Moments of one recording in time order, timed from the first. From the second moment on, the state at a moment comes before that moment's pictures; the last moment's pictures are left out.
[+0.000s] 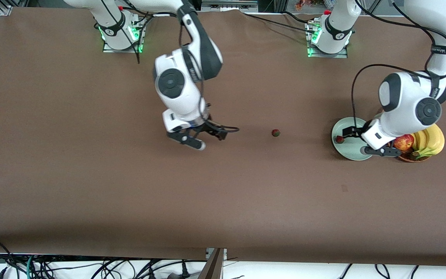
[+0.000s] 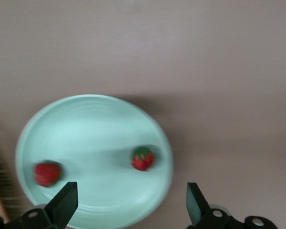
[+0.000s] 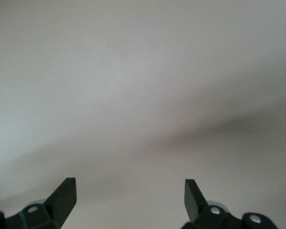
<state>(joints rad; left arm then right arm) -0.06 0.27 0.03 -2.07 -0.09 2.20 0.04 1.21 0.72 -0.83 -1.41 0.71 1.95 0.67</state>
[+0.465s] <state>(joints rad) -0.08 0.27 -0.25 -2.07 -0.07 2.23 -0.39 1.04 0.61 -0.83 -1.41 0.55 1.76 0.42</state>
